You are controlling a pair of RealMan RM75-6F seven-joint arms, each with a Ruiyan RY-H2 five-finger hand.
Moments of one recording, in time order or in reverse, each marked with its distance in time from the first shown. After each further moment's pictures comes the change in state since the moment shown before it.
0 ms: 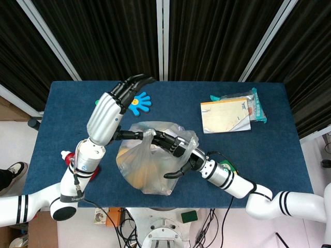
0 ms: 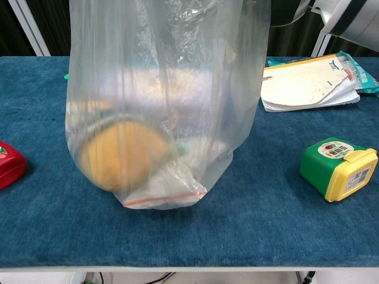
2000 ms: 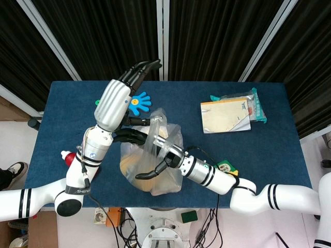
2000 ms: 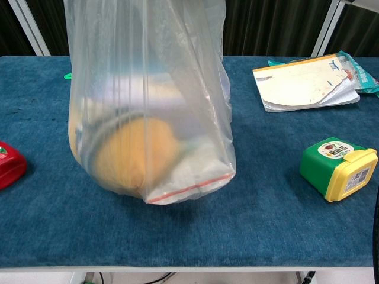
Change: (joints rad) left arm -0.097 0.033 -0.096 -0.041 -0.295 -0.081 0.106; right arm 0.122 0.003 0.160 -0.111 0.127 -0.163 -0.162
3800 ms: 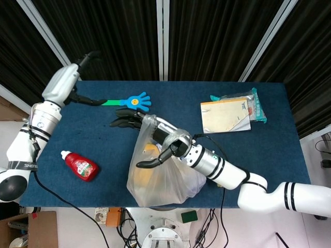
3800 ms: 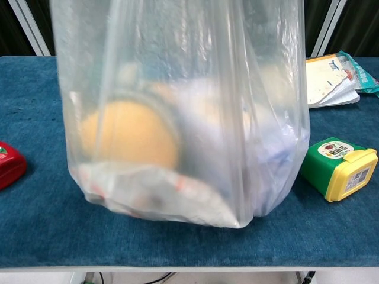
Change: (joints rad) left arm 0.095 0.501 0.047 0.096 -0.373 -0.438 -0.301; right arm 0.009 0.173 0.142 -0.123 0.125 -0.060 -0.026
